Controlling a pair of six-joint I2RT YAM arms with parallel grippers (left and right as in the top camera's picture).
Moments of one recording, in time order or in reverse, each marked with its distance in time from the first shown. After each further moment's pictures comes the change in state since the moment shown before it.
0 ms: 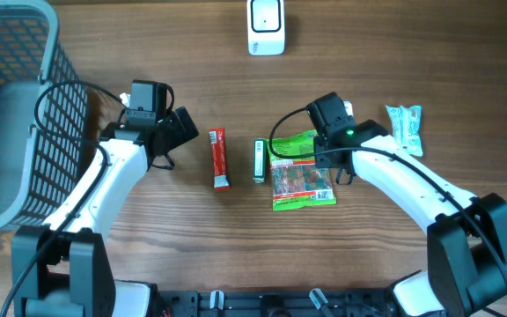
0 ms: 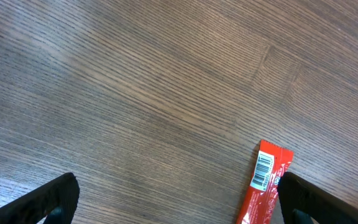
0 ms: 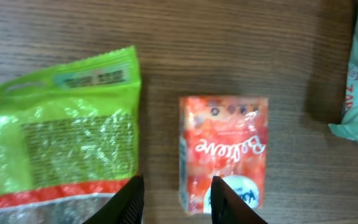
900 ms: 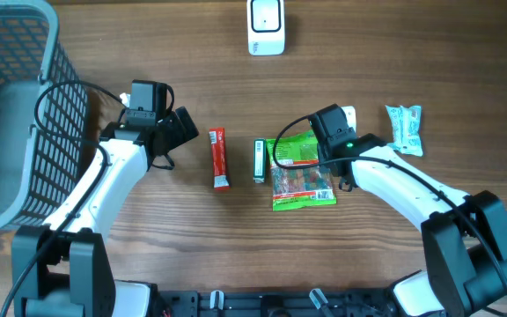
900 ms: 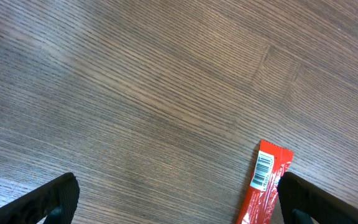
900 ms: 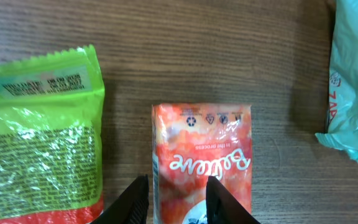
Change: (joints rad) left arm 0.000 0.000 0.000 0.000 0.000 0.000; right arm 0.000 0.000 -0.116 0.156 0.094 -0.031
